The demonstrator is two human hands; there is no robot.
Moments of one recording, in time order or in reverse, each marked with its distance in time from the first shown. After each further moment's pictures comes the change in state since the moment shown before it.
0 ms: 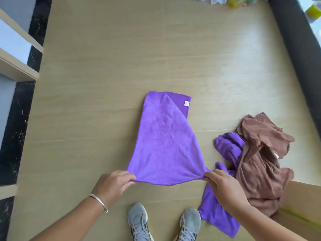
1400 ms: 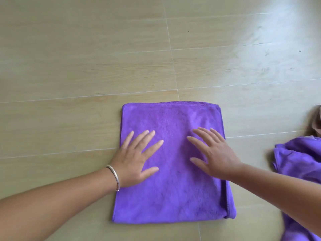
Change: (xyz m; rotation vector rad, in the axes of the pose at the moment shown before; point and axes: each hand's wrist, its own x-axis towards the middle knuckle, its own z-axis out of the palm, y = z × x) left_hand 0.227 -0.209 0.326 0.418 -0.013 0.238; right_hand 0.297 0.191 0.313 -0.306 0.151 -0.432
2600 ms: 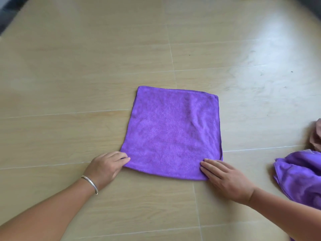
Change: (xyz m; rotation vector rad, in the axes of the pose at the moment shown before) left_hand -0.050 -0.078 0.009 -0.013 0.166 -0.012; right_hand -0.046 0.028 0.028 -0.186 0.100 -0.342
